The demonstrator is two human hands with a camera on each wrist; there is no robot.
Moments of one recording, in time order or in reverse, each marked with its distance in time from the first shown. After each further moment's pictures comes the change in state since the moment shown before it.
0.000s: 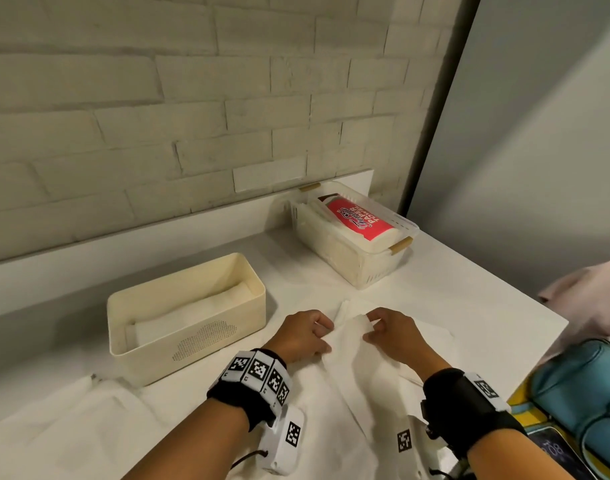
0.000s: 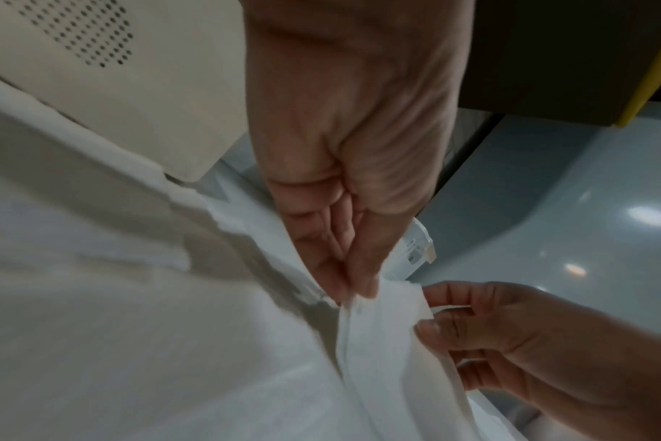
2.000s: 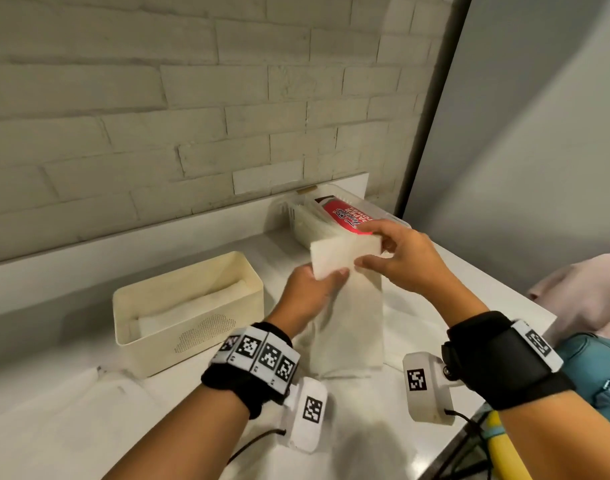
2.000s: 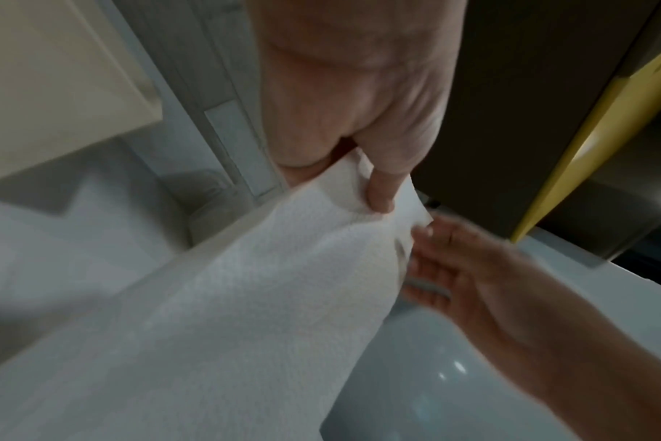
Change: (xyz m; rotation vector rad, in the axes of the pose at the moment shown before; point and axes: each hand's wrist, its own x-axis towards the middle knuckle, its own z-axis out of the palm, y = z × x) left_hand -0.036 0.081 -0.009 -0.484 0.264 0.201; right_hand -0.049 -0.094 -0.099 -0.020 0.269 -0.474
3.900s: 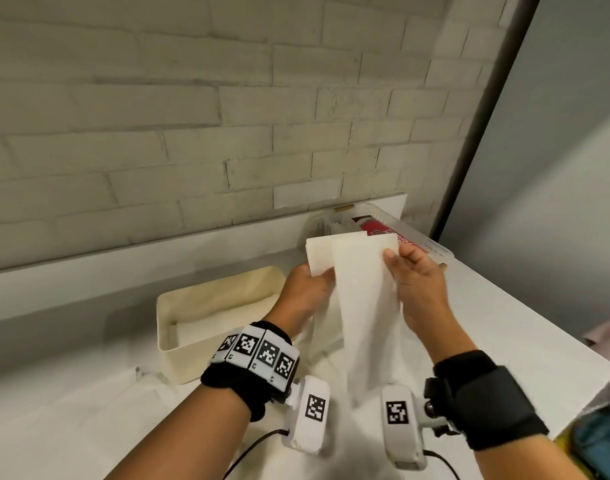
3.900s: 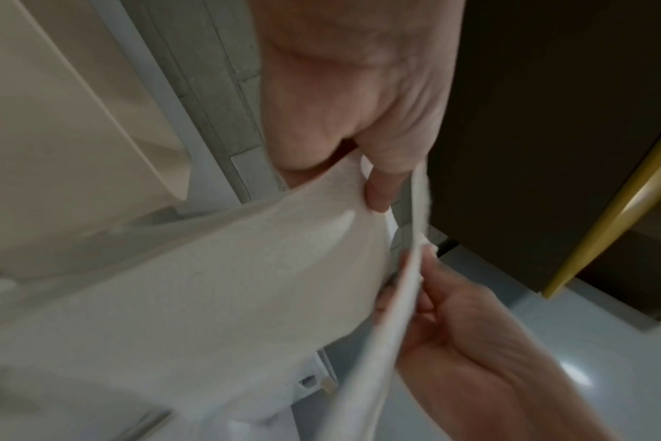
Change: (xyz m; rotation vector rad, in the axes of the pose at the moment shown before) left_hand 0.013 0.020 -0.053 -0.059 0.126 -0.025; right_hand 0.022 -0.016 0.060 1.064 0.215 0.259
